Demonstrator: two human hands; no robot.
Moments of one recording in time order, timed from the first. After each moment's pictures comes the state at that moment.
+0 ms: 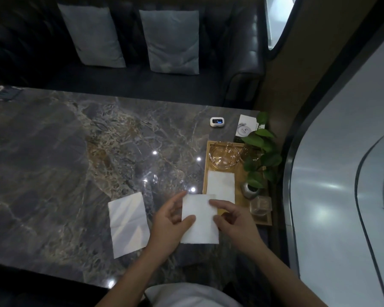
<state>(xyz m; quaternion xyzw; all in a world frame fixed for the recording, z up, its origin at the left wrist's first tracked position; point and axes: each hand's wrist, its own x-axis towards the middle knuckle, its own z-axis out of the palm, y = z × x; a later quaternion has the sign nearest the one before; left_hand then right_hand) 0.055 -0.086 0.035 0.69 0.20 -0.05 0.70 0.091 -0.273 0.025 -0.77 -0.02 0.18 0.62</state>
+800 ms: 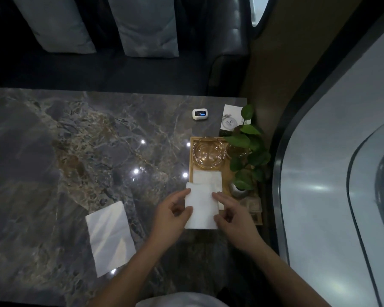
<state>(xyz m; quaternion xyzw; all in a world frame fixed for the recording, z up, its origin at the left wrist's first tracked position) 0.113 -0.107 0.016 0.76 0.17 -0.12 0.62 0.123 -0.297 0.010 -0.81 0.01 0.20 0.55</state>
